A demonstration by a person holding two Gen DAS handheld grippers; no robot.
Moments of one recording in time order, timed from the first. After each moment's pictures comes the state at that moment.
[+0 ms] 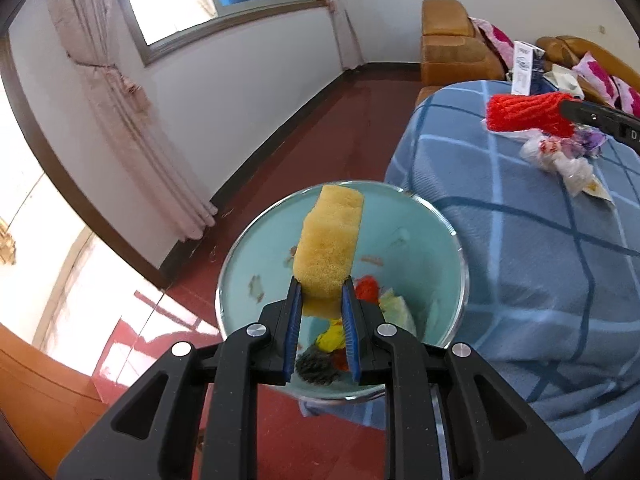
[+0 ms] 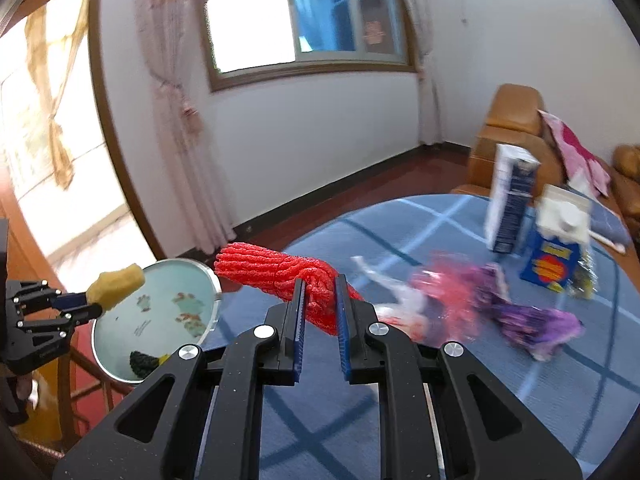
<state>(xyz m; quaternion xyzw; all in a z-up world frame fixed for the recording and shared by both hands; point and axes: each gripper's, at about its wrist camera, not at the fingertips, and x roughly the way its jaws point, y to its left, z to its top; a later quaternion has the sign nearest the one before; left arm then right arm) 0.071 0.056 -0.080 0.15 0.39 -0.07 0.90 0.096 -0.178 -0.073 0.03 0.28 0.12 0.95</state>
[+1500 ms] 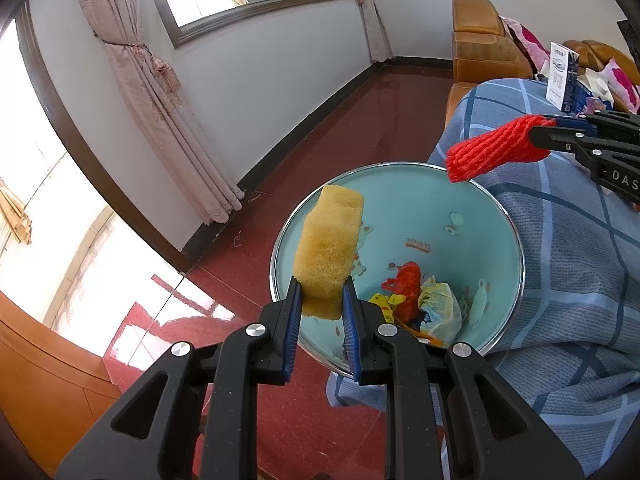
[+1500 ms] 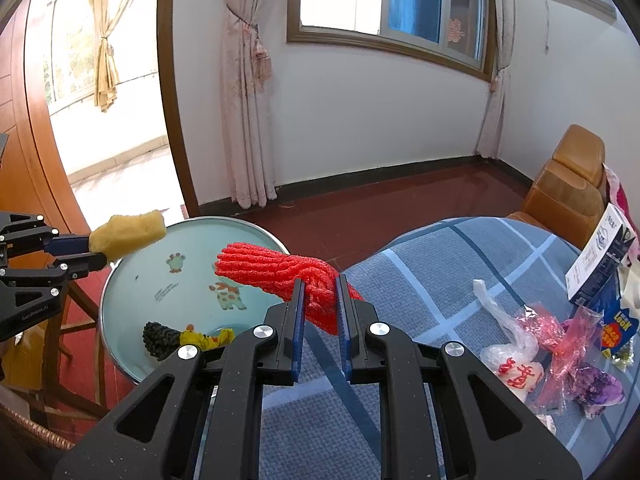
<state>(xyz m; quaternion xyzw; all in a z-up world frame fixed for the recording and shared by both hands) 0.074 0.091 -0.085 0.15 0.40 -0.02 0.90 0.124 -0.073 -0.094 -0.08 0.31 0.20 0.93</state>
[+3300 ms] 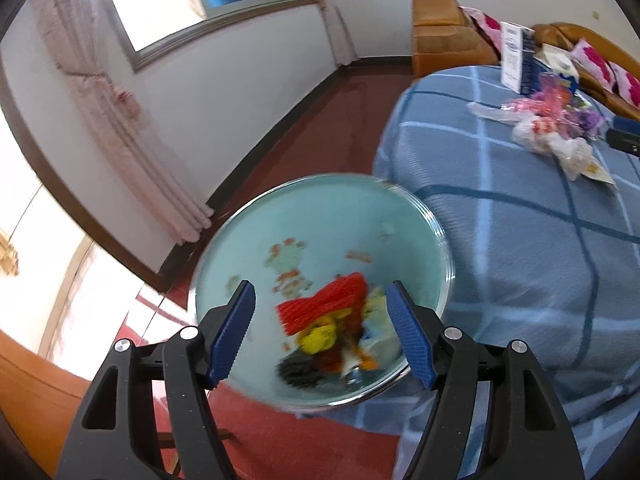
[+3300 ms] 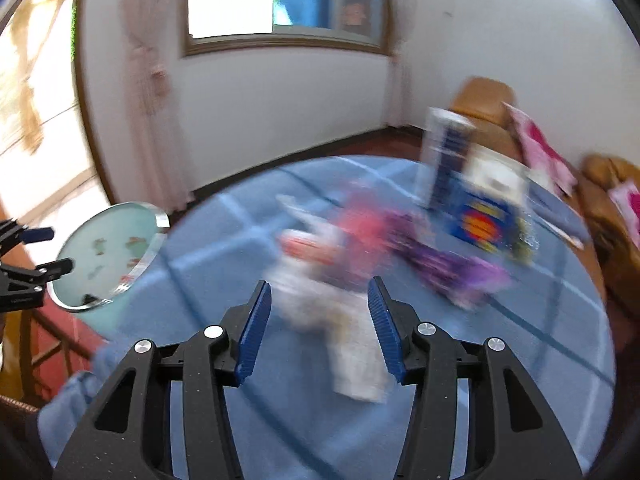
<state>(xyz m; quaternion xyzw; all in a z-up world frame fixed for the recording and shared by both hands) 0.072 0.018 -0.095 0.18 0.39 -0.08 0.90 0.048 -0.242 -0.097 -0.01 0.32 0.03 0.95</state>
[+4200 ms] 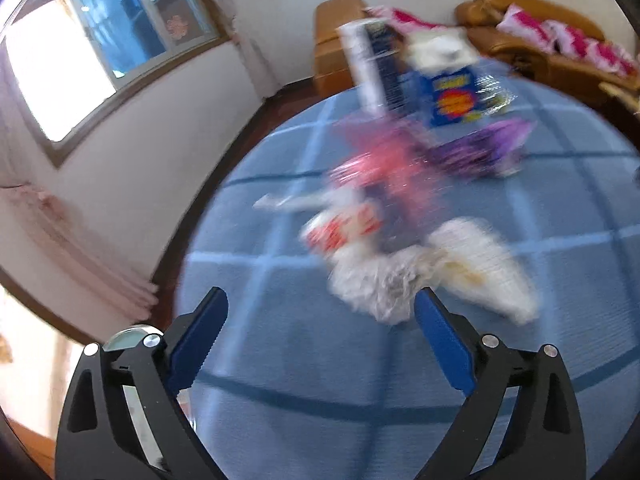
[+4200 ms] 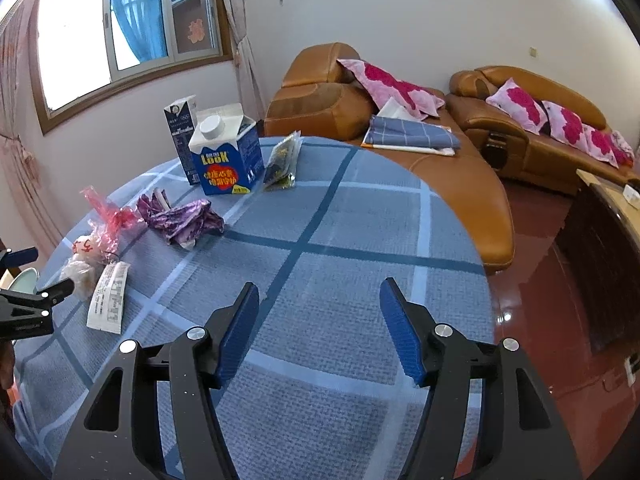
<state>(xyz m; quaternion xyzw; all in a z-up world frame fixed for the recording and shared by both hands) 0.103 -0.194 -0.101 0.26 0.35 -0.15 0.89 -0.044 -0.415 -0.127 0.11 0.31 -0.18 0.93</state>
